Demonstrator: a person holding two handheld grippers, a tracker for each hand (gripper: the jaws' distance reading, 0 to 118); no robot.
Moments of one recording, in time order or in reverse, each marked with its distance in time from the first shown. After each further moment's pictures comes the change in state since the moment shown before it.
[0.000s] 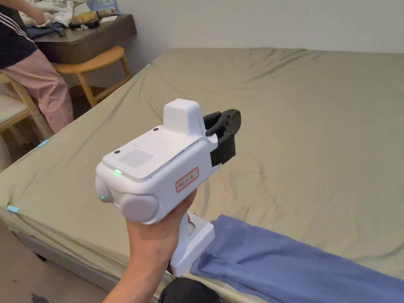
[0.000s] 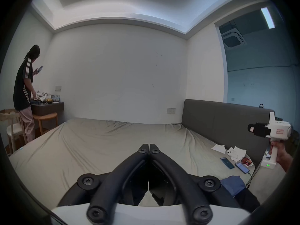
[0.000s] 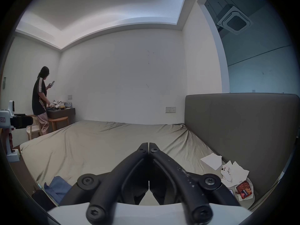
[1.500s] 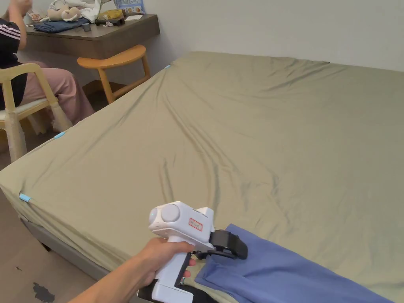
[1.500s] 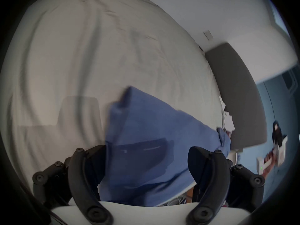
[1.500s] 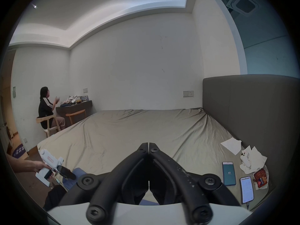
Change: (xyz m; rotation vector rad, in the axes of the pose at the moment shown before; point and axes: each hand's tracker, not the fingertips) left arm -0.126 -0.238 -0.096 -1.003 -0.122 0.598; right arm -0.021 -0.013 -0.003 -0.142 0.193 -0.061
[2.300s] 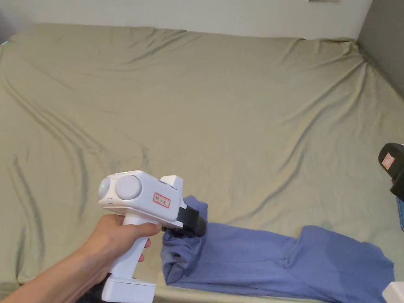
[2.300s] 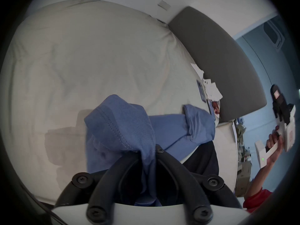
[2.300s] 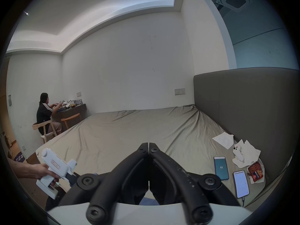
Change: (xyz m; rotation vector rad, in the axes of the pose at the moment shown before) left arm 0.228 -0.005 -0.073 -0.138 -0.074 -0.300; right arm 0.038 -0.006 0.024 -0.003 -0.057 -0.060
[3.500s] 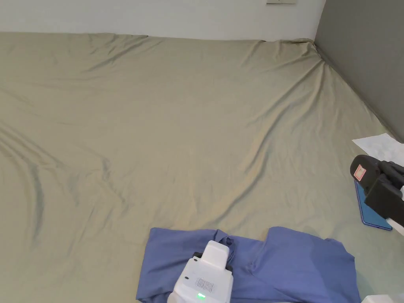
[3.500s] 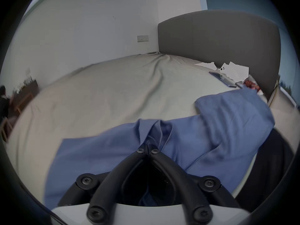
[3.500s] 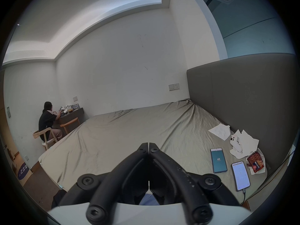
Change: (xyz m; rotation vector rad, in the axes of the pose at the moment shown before) left arm 0.112 -0.097 -0.162 0.458 0.486 -0.437; right arm 0.035 -0.010 0.009 -0.023 -0.020 -0.085
